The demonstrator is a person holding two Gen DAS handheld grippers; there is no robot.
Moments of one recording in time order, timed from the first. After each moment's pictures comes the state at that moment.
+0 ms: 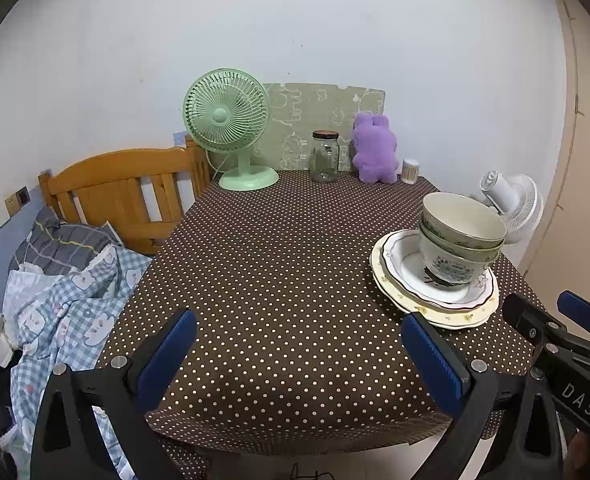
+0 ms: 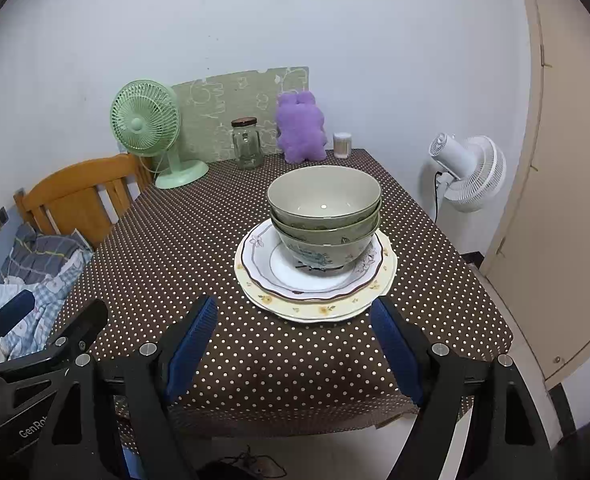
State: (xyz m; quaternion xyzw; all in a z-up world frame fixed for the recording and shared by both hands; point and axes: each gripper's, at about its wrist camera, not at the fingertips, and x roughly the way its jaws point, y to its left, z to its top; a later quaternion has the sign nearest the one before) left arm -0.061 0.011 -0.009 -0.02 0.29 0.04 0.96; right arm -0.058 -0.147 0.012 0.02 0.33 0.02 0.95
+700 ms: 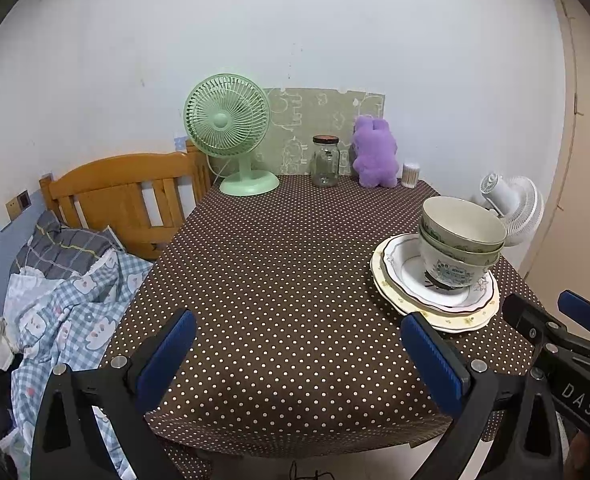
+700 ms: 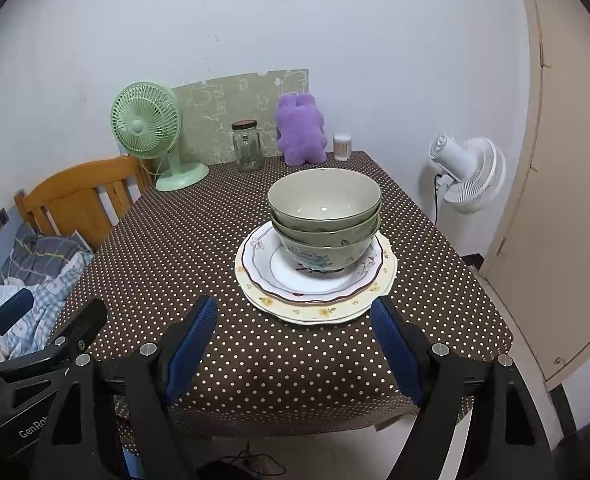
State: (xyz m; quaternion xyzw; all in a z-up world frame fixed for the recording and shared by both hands) left arm -0.060 0.012 -0.006 -0.02 0.28 0.04 0.96; right arm -0.056 -0.146 0.014 0.01 0.32 0.02 0.95
